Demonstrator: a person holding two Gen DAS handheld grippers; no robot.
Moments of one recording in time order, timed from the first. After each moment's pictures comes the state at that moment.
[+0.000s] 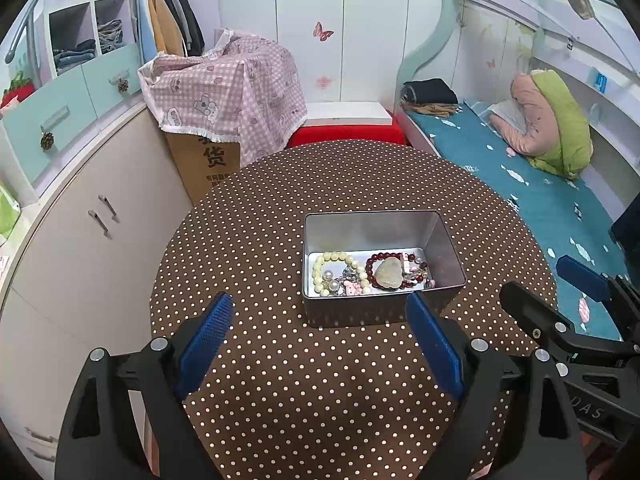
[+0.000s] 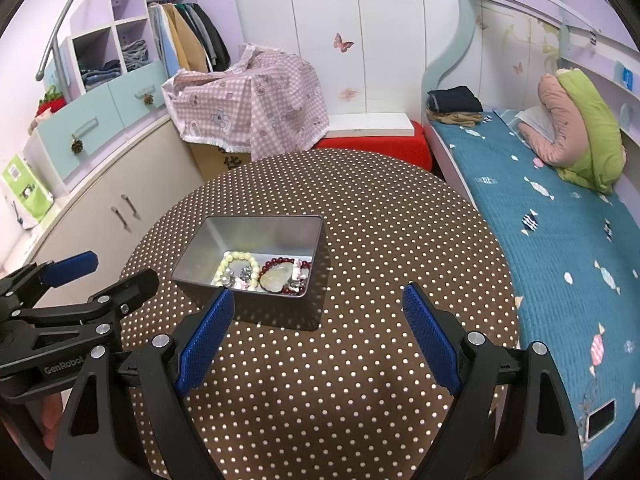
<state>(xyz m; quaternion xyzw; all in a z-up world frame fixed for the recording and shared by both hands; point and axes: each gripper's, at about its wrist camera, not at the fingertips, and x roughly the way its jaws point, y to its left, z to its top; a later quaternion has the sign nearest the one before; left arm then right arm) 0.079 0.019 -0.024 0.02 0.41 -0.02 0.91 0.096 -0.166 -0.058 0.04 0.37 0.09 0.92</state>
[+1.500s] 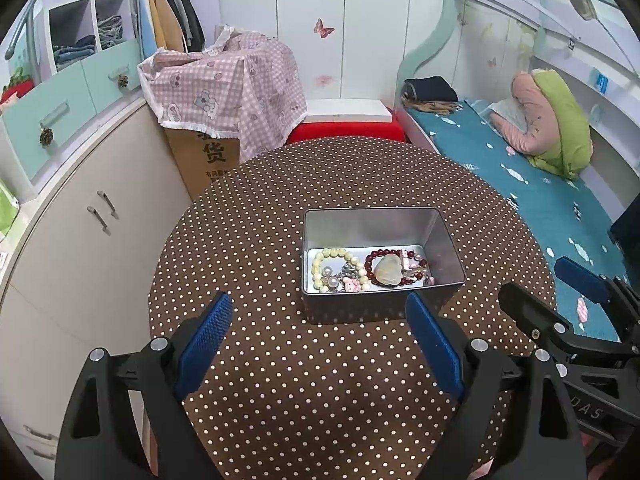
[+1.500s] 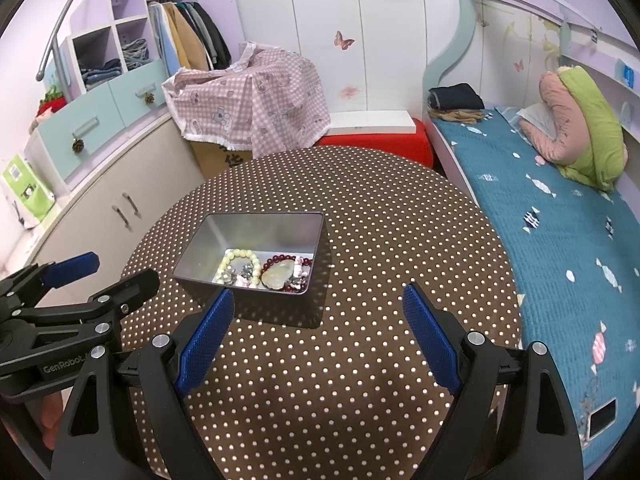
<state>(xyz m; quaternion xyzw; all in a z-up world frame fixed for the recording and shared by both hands) 0.079 0.017 -0.023 0.02 0.41 -0.02 0.91 0.096 -0.163 -0.059 0.04 0.38 0.09 0.92</state>
